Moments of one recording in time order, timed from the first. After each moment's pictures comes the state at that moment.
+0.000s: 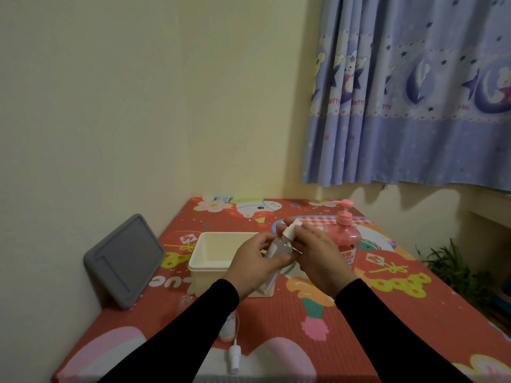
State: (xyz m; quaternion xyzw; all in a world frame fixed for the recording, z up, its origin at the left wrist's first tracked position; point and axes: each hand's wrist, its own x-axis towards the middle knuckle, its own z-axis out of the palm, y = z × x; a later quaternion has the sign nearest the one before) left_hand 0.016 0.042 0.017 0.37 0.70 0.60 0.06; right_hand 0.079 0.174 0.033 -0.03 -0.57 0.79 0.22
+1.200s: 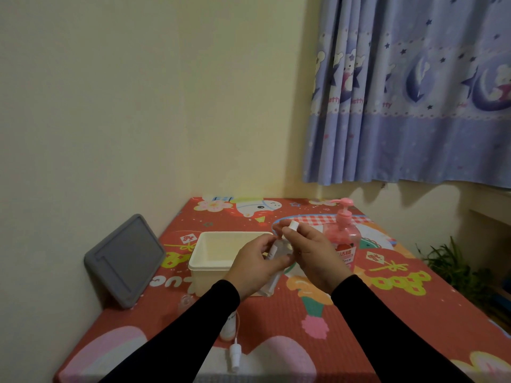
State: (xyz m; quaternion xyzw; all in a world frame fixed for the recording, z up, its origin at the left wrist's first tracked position) left_hand 0.015 0.042 0.013 0.39 0.72 0.57 0.06; right_hand 0.080 0.171 0.032 -0.04 -0.62 0.76 0.20
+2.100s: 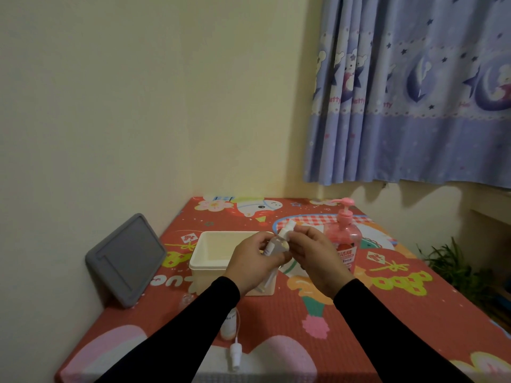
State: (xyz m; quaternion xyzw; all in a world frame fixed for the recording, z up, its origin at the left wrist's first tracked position) left_hand 0.010 0.043 0.014 0.35 0.73 0.58 0.04; right_hand 0.080 0.174 0.025 -0.09 -0.63 0.74 0.22
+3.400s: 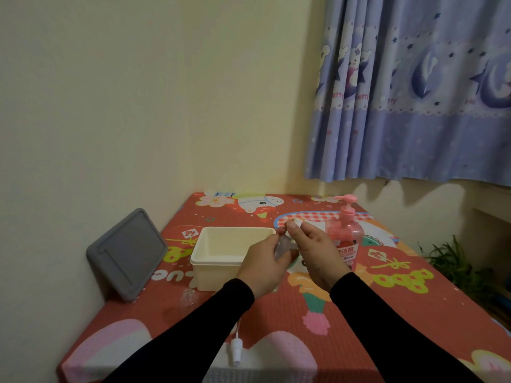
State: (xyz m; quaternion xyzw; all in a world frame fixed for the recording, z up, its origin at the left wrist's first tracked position) left_hand 0.020 0.055 0.007 0.37 0.78 0.50 0.00; right_hand 0.077 0.170 0.025 -0.08 -0.68 0.69 0.24
